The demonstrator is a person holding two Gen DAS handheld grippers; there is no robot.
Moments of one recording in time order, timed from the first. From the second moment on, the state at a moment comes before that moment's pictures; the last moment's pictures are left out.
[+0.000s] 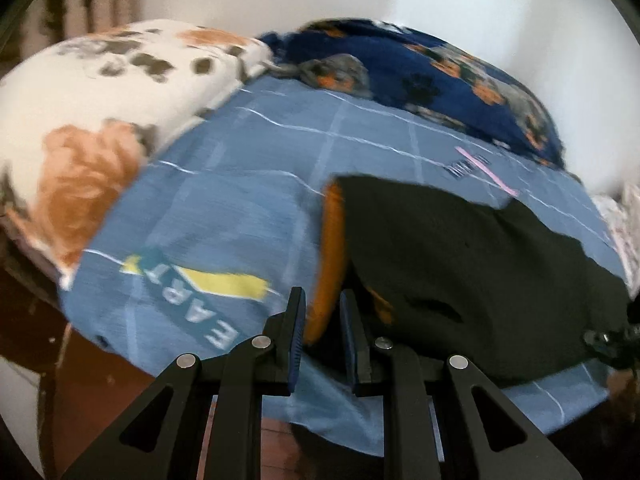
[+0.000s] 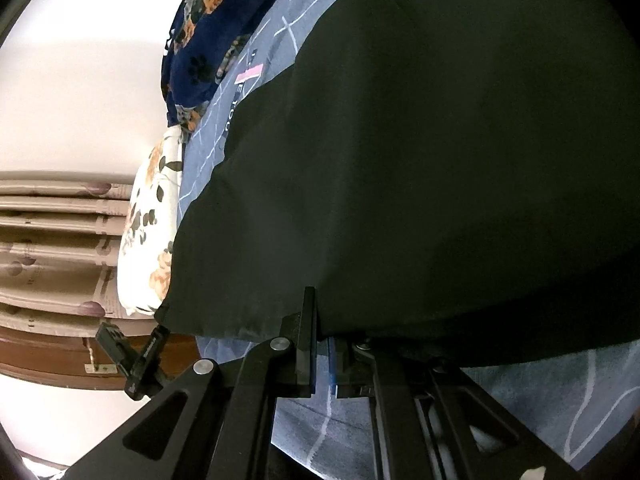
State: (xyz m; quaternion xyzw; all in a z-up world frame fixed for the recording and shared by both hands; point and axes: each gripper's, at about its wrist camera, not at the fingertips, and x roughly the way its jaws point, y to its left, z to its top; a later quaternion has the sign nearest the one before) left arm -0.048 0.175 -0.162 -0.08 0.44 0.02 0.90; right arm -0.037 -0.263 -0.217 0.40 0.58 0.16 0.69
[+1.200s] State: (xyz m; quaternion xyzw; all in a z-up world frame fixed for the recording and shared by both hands) left arm -0.029 0.036 -0.198 -0.04 0.49 -0.12 0.86; right arm -0.129 -0.622 -0.219 0.65 0.30 -0.07 0.69
